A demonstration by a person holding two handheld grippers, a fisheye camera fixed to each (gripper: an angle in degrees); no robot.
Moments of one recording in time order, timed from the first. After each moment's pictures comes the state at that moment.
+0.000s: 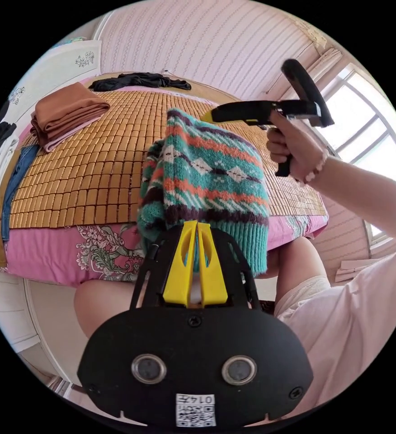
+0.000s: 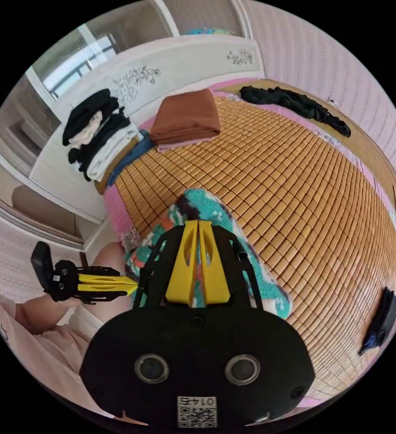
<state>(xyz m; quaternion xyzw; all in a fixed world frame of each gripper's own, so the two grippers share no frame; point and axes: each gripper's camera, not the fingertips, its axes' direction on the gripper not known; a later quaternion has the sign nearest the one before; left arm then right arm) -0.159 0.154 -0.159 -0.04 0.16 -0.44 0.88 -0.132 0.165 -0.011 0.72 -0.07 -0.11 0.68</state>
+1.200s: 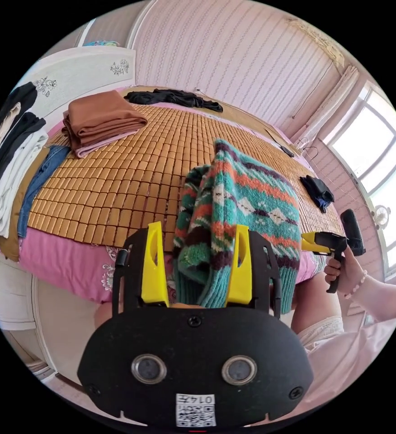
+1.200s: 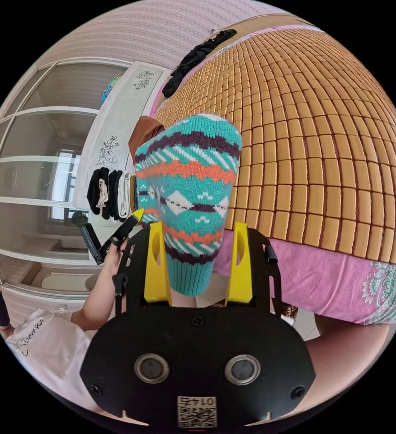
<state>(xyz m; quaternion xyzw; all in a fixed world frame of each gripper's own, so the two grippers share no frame) -0.193 0.201 -0.055 -0.02 0.07 -0.50 0.86 0.099 0.076 0.305 0.64 -0.42 -0.01 0.65</state>
